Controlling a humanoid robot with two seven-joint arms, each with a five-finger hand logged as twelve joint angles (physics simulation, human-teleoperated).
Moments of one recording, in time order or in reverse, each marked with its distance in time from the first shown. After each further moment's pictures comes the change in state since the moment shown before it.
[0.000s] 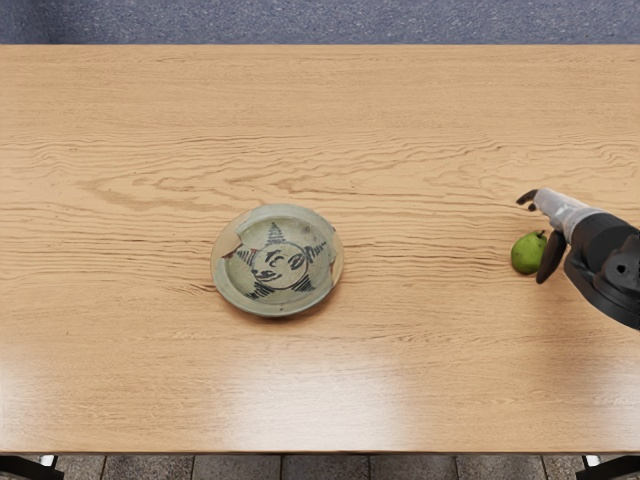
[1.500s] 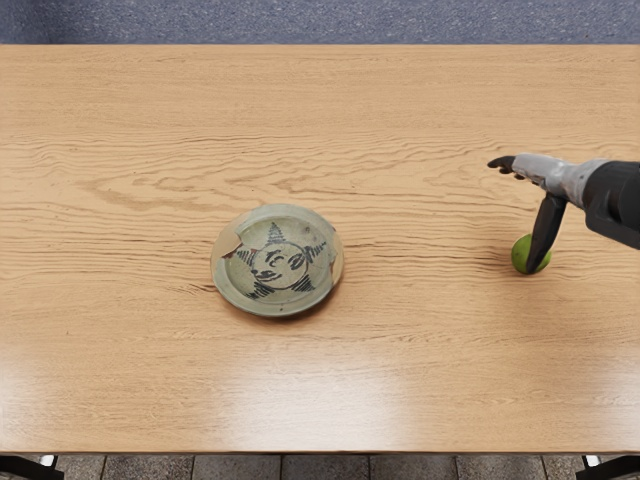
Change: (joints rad) left arm -0.006 0.000 -0.003 0.000 -0.003 0.000 0.000; right arm 0.180 -0.172 0.129 0.211 0.105 0.290 0.000
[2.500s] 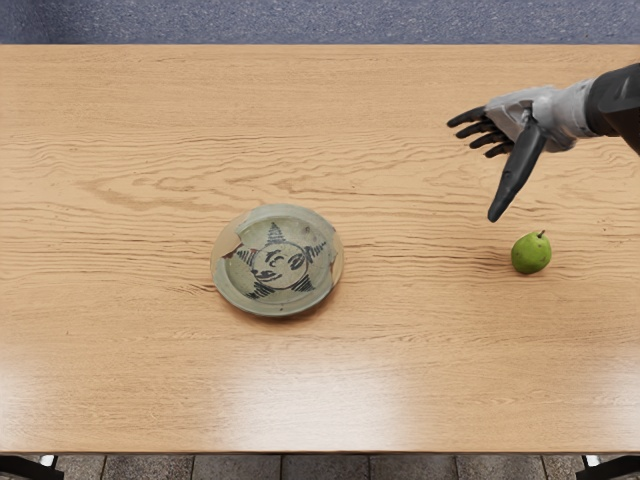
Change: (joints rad) left arm -0.001 0.000 -0.002 -0.002 0.000 0.000 0.000; right arm 0.086 0.067 0.204 -0.288 0.455 0.386 0.000
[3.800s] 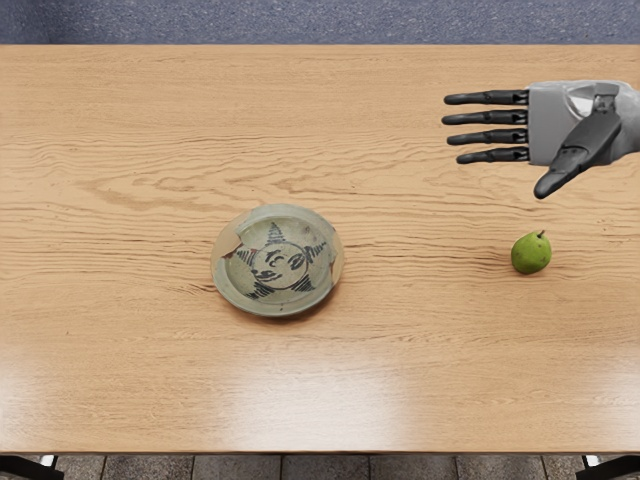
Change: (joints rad) left arm 0.011 0.000 -0.006 0.000 0.000 0.000 0.000; right arm -0.457 -0.192 0.506 -0.085 0.606 0.405 0.000
